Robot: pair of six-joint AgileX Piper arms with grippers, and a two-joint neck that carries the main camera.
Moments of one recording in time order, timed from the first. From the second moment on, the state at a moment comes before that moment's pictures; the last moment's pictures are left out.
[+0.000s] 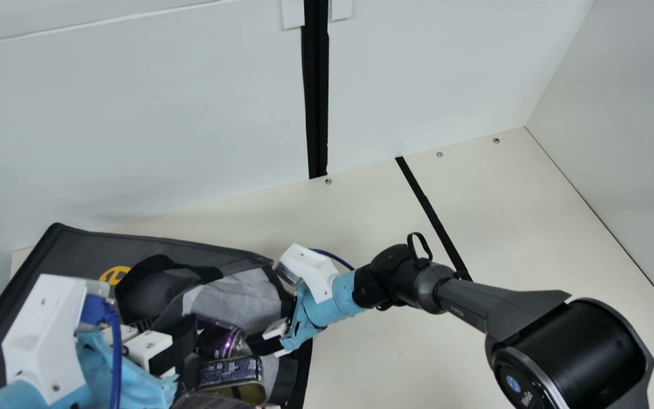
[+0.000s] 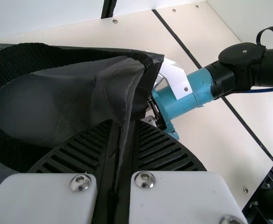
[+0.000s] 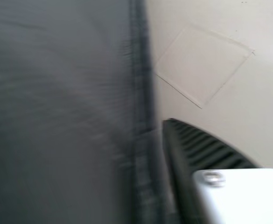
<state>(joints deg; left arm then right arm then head) -27.0 71.9 -63.3 -34.0 41.6 17.3 12.0 111.2 -59.7 77.4 48.1 -83.1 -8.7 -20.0</state>
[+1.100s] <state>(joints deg) -27.1 71.1 -63.4 -33.9 42.1 17.4 -1.4 100.8 -49.2 82.0 61.3 -82.9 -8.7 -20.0</state>
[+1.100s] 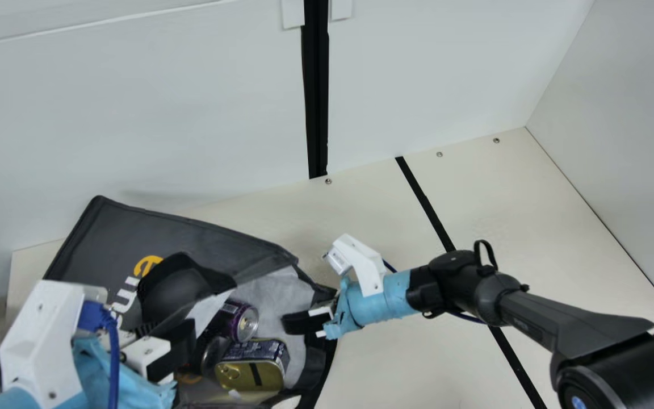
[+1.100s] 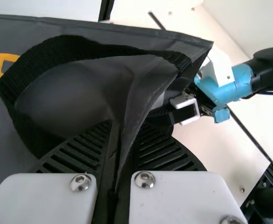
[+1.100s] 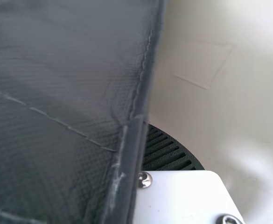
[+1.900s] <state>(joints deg) -25.4 75.3 -74.1 -42.8 45.2 31.5 -7.0 82.0 -43.1 83.3 70.0 -74.6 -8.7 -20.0</state>
